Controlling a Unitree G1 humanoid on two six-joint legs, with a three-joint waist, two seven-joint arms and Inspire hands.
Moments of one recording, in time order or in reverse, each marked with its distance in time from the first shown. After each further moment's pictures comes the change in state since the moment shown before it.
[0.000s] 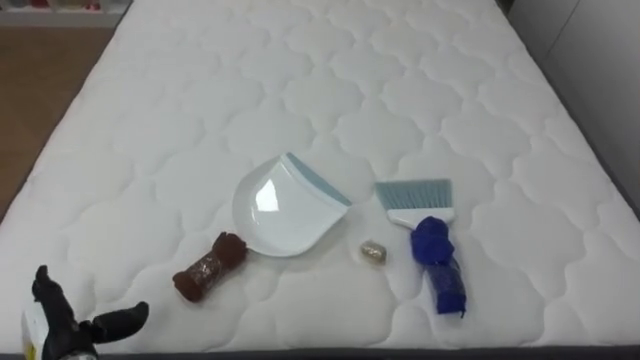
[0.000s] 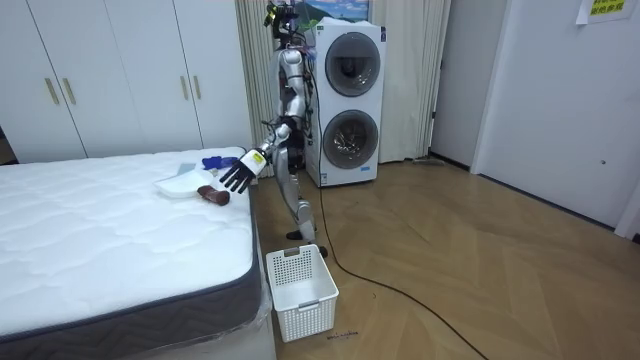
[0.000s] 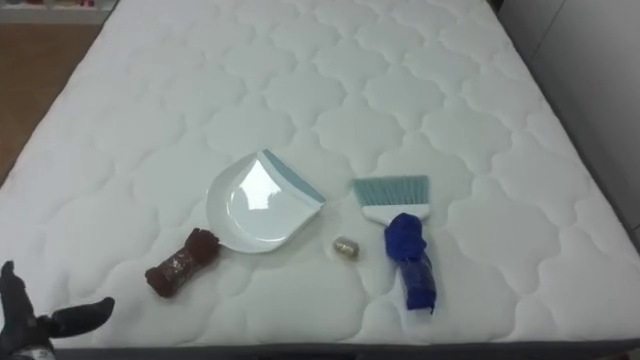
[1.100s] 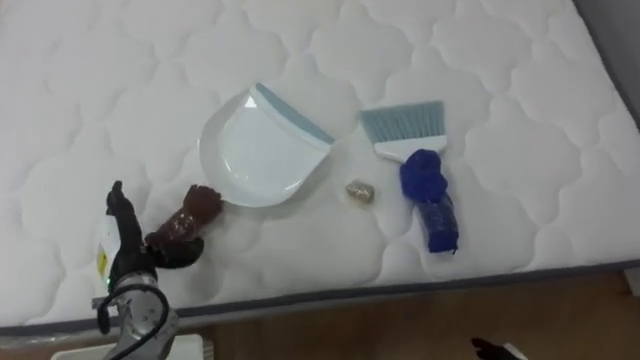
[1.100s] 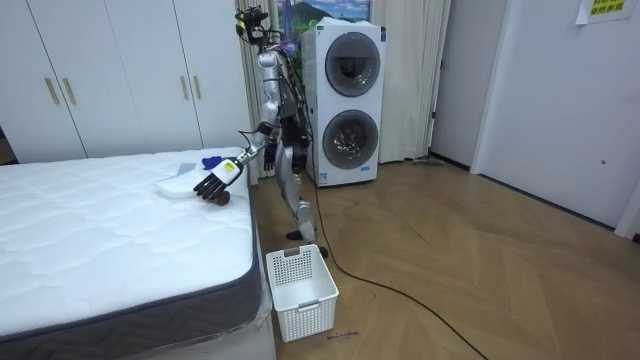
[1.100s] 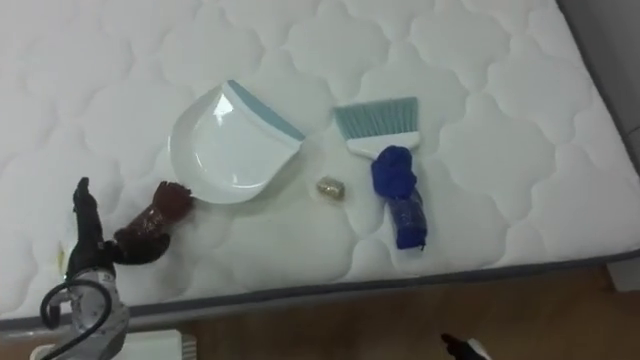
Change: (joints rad) left arm -0.323 0.006 -0.300 0.297 0.003 -0.042 0.057; right arm -0.213 -0.020 0.282 0.052 0.195 0.010 -0.027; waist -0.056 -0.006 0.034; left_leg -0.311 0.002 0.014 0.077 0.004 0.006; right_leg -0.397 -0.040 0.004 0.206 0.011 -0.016
